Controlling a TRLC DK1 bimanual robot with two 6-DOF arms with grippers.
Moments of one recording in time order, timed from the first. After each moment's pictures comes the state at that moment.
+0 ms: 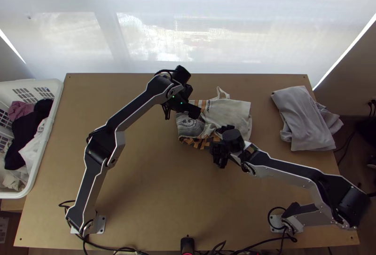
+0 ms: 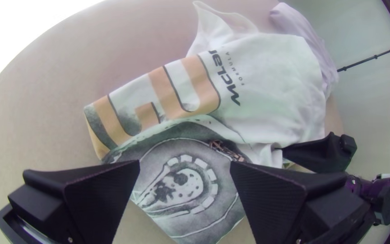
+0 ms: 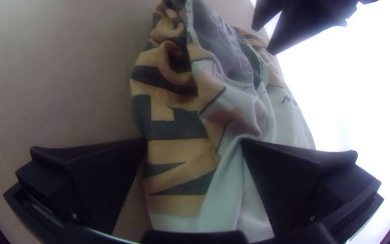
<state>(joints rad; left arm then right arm) -0.60 2.29 2.20 -1.03 0.26 -0.11 0.74 1.56 0.66 0.17 0.17 -0.86</state>
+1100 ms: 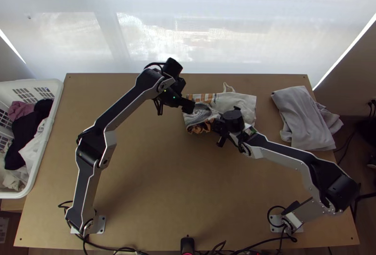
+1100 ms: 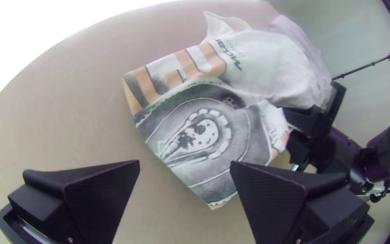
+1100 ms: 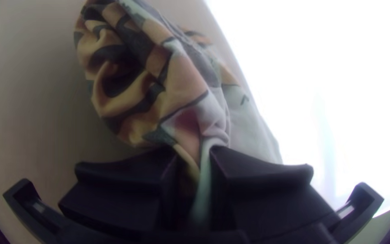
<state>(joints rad) -0.55 2.21 2.20 -1.08 0.27 -0.10 0.62 1.66 0.87 0.18 0.25 -0.80</state>
